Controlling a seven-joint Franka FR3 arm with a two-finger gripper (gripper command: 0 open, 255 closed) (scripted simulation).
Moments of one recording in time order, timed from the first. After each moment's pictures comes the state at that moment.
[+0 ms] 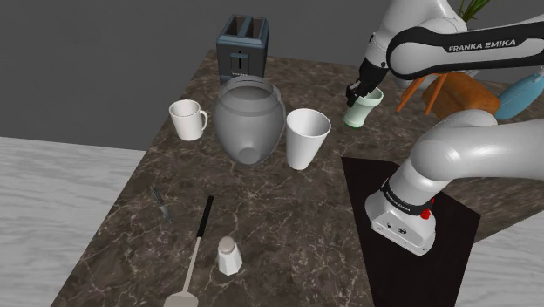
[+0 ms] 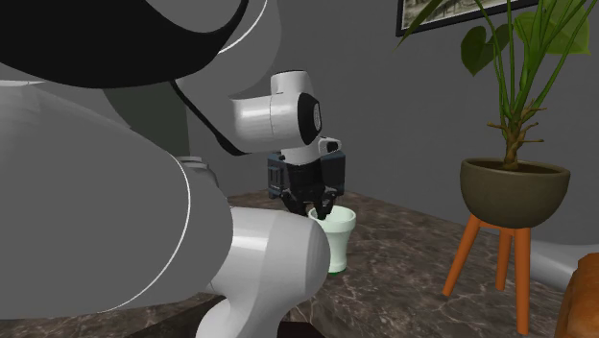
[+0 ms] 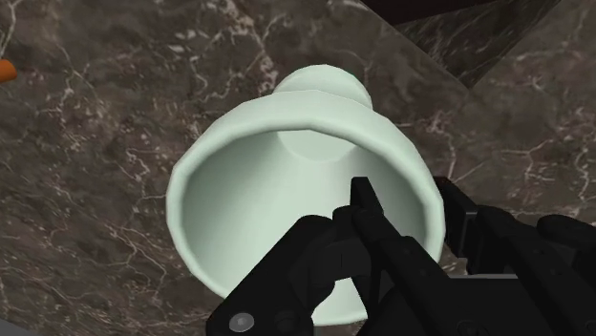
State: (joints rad) arm -0.15 -0.98 -0.14 -2.98 -0.27 2.18 0.12
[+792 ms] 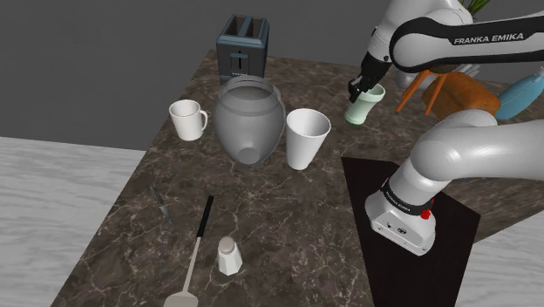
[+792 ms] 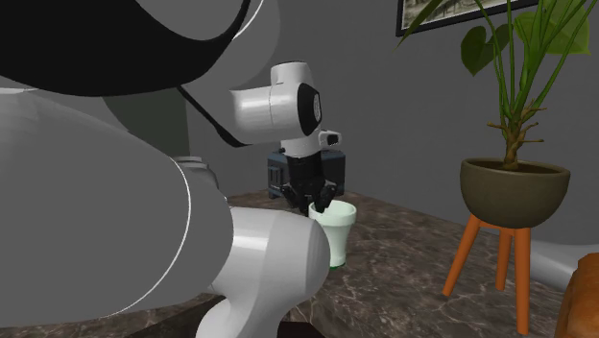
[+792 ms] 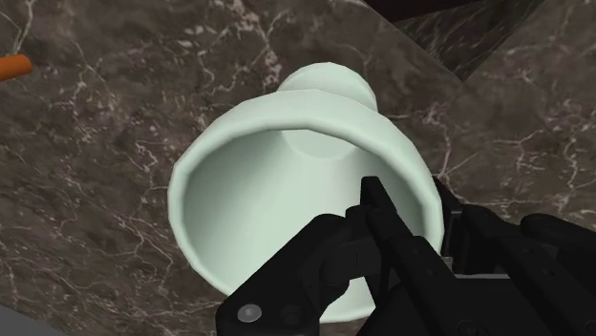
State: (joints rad) arm -0.15 -0.99 -0.14 -2.94 -0.26 2.13 0.11
